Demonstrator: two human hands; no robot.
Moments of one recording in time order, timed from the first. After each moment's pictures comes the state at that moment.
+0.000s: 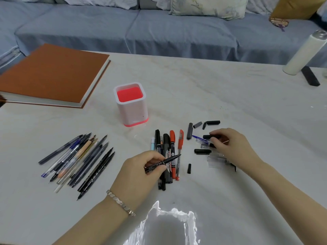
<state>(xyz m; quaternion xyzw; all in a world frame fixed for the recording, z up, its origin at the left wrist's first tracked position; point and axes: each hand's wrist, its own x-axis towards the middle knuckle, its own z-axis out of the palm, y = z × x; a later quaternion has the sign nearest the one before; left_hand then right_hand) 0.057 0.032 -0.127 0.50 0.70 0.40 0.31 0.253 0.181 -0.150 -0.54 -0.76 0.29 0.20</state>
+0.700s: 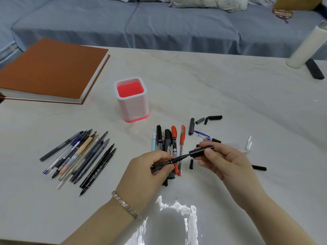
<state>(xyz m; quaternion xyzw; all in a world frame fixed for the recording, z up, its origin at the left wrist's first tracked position) 0.066 0.027 -0.121 0.51 0.68 0.40 0.33 0.231 0.097 -0.123 -0.44 -0.46 0.68 0.37</state>
